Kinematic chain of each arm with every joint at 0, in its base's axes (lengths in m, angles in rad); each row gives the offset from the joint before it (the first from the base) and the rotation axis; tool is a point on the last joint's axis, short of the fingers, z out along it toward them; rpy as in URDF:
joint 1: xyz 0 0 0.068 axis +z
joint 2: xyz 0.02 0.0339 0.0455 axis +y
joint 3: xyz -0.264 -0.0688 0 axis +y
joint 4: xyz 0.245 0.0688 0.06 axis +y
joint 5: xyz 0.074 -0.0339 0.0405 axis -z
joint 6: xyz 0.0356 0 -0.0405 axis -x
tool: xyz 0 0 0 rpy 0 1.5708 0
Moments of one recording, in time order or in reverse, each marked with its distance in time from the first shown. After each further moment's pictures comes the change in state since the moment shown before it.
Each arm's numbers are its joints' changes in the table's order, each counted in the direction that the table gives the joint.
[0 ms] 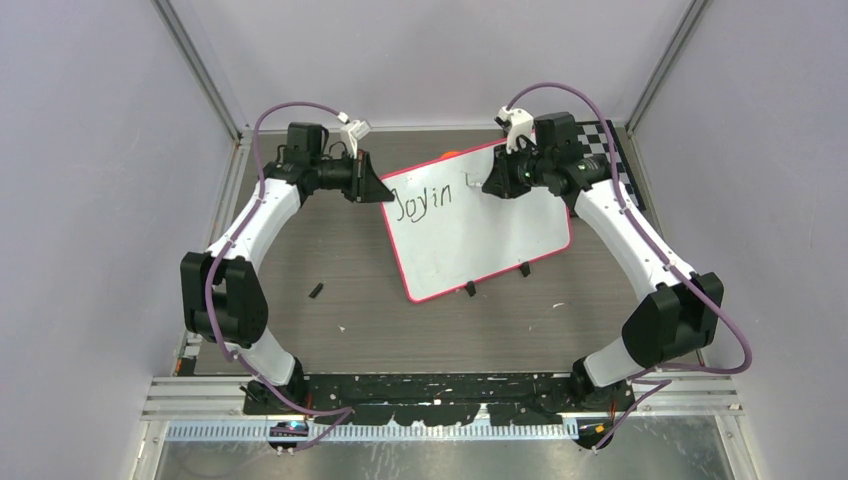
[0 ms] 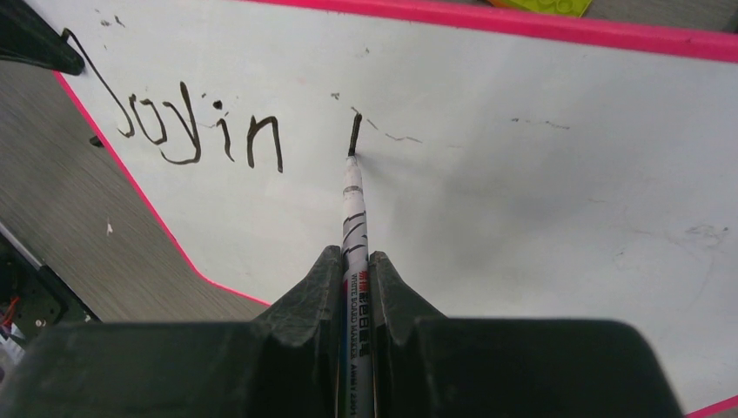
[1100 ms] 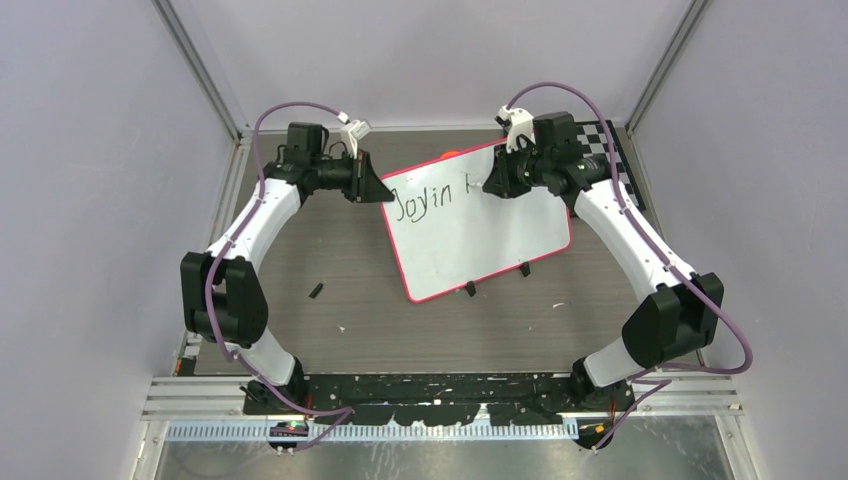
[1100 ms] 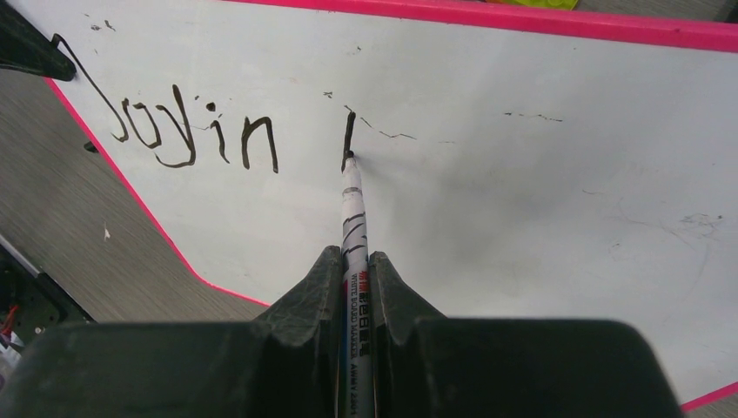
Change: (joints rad) left arm -0.001 0.000 0.000 0.002 -0.001 0.000; right arm 0.005 -0.010 0.013 0.011 0.028 -0.017
